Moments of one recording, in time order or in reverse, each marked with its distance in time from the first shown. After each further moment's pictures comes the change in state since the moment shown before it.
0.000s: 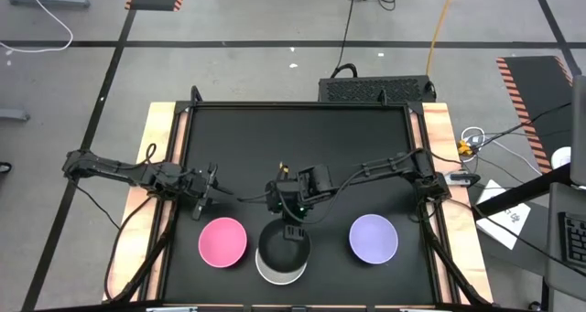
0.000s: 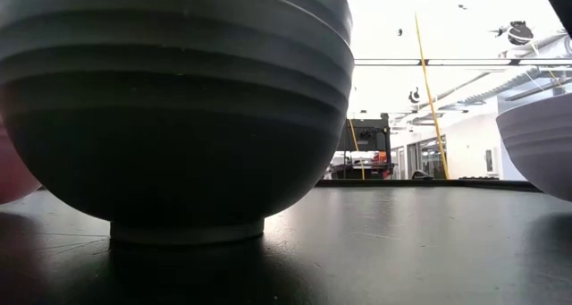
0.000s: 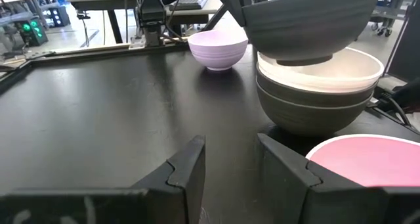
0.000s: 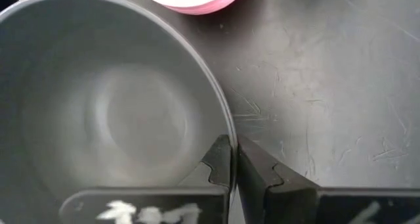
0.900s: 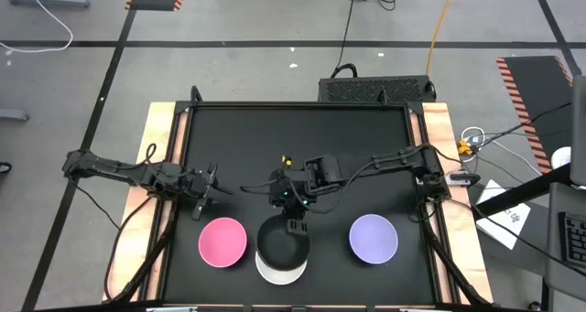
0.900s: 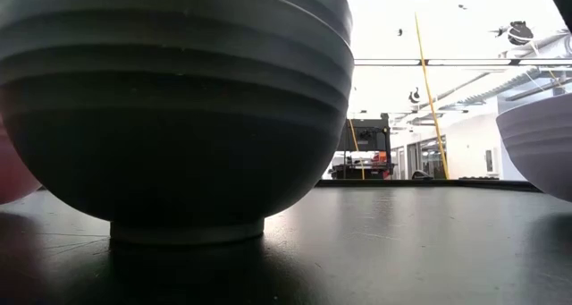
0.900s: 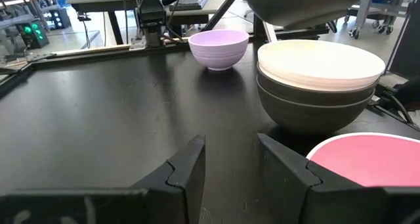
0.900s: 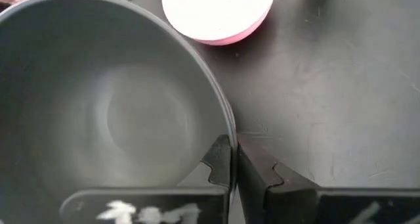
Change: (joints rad) left arm 0.000 0.000 0.000 0.000 -0.002 0.013; right arm -0.024 -0.064 0.001 0.038 -0.045 -0.038
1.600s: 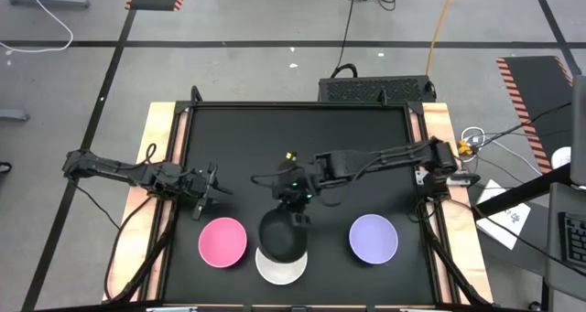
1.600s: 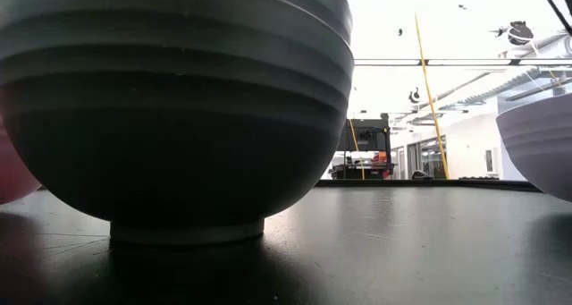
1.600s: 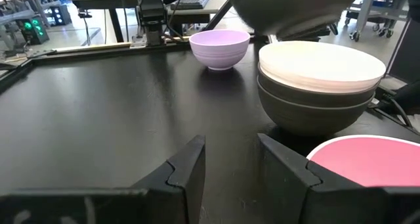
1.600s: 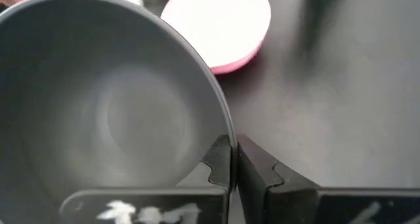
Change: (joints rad) left arm 0.000 0.000 0.000 0.000 -0.003 -0.020; right arm -0.043 -0.127 -0.264 0.289 -0.004 -0.128
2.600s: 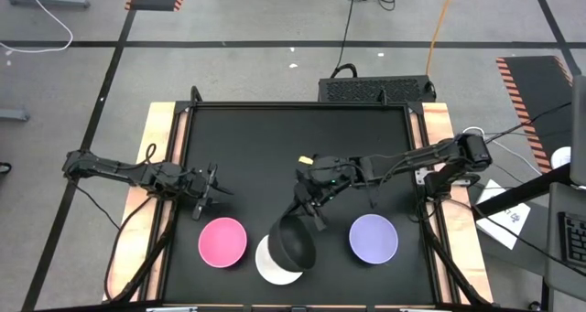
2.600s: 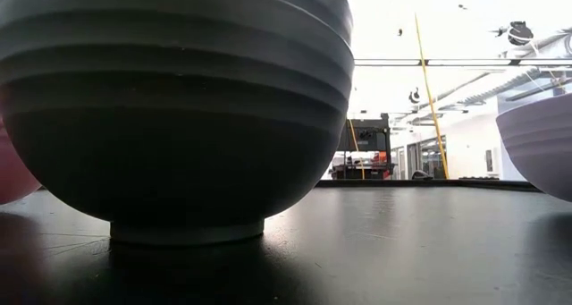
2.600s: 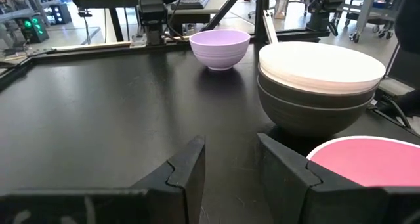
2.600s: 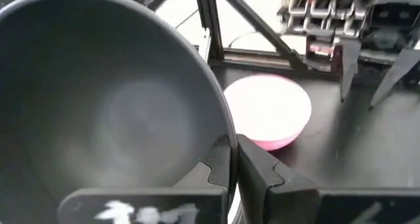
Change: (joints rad) left arm 0.000 0.000 0.000 0.000 0.000 -0.008; right arm 0.007 -0.279 -0.538 0.693 -0.137 -0.108
